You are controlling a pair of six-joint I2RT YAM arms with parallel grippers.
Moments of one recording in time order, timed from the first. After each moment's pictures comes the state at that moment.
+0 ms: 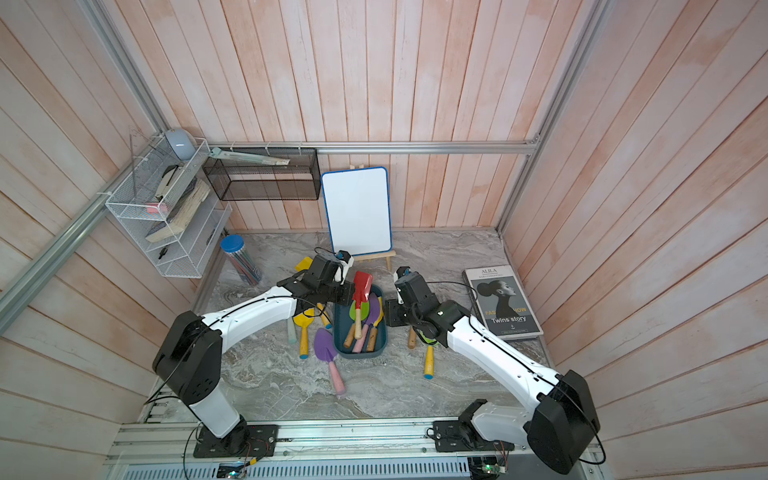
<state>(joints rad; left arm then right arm) -0.62 1.73 1.22 -0.29 0.09 -0.25 0.68 1.24 0.96 -0.55 0.04 0.48</state>
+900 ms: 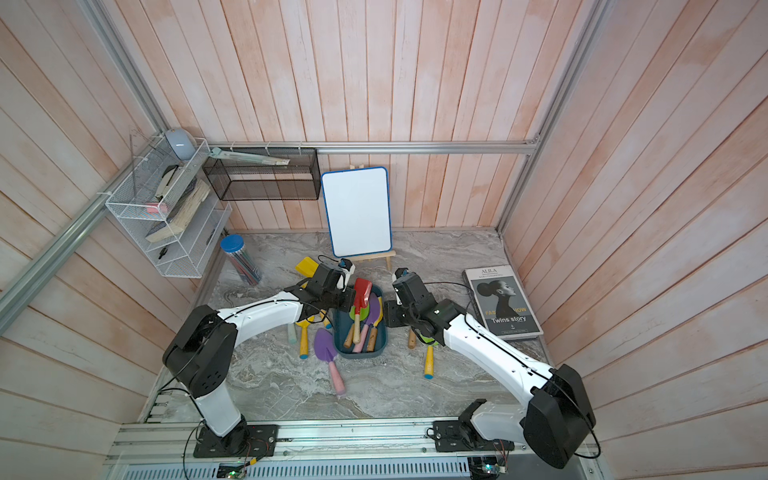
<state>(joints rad) -0.62 1.79 1.14 -0.16 0.07 -0.22 0.68 1.27 0.96 -0.54 0.04 0.47</state>
